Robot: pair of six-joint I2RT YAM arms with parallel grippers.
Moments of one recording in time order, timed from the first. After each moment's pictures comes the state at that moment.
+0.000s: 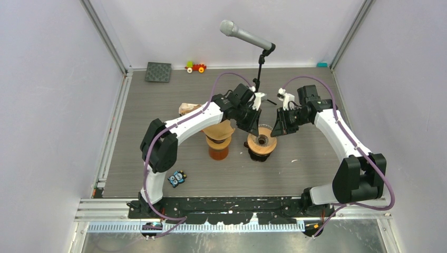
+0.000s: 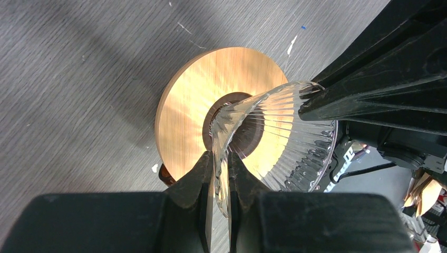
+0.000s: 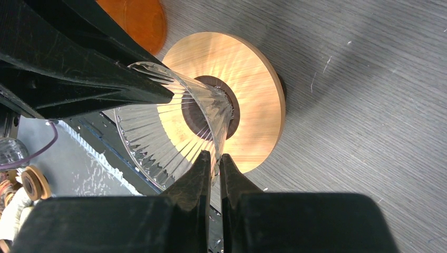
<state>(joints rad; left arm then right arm) -0.84 2.00 1.72 -0.63 0.40 -0.33 0.12 1.42 1.11 -0.88 -0.60 -0.07</state>
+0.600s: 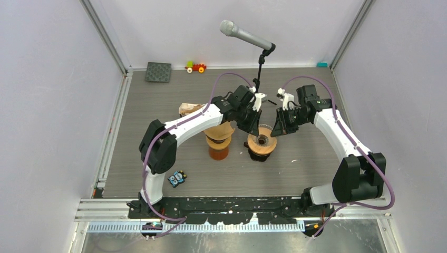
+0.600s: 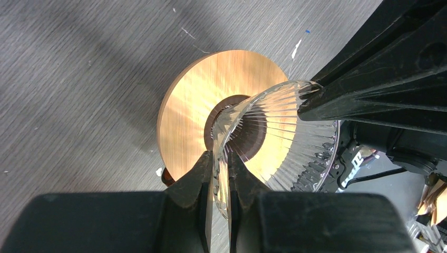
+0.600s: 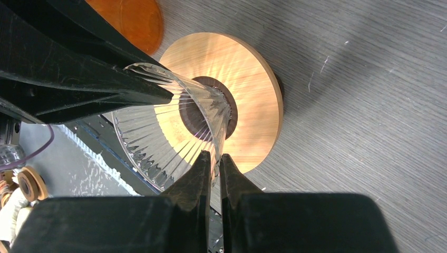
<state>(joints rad) -0.85 1.99 1.69 -0.59 0.37 -0.31 0.13 1.43 1.11 -0.88 -0.59 -0.07</state>
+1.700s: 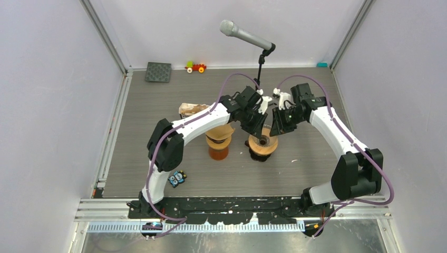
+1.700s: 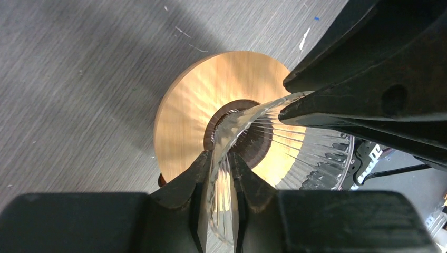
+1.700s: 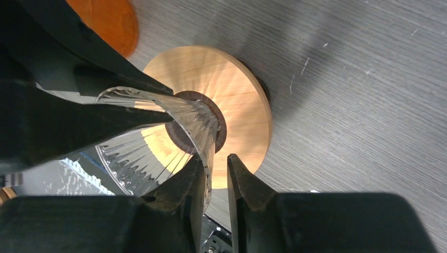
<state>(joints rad) -0.88 2.04 1.81 -0.69 0.33 -0.24 0.18 1.43 1.15 -0.89 -0.49 -0.06</state>
